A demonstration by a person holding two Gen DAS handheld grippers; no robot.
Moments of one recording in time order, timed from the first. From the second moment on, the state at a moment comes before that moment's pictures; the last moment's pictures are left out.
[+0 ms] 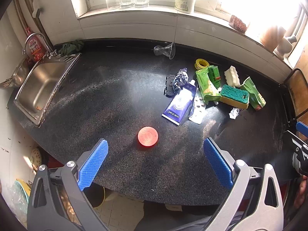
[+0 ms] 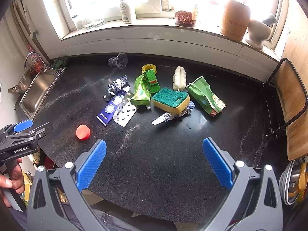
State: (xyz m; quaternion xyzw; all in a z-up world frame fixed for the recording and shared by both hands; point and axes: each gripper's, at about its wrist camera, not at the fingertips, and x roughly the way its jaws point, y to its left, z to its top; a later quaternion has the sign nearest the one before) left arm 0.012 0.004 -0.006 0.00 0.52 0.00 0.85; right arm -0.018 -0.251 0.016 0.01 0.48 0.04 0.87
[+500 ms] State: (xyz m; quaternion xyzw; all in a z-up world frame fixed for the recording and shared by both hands) left arm 0.021 0.004 -0.006 -0.01 0.52 0.00 0.85; right arm -0.008 -0.253 0.016 0.00 0.49 0.04 0.87
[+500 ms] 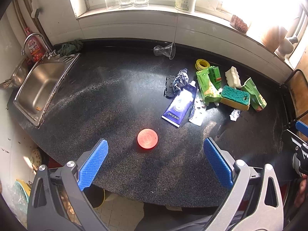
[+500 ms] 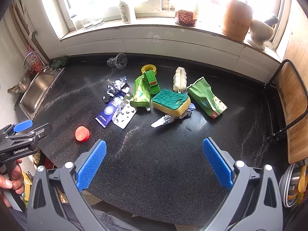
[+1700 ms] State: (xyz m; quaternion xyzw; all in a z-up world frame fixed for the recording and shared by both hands) left arm 0.033 0.009 -0.041 0.01 0.53 -0.01 0.85; right arm 0.028 -0.268 -0.008 -0.01 0.49 0.07 0.87
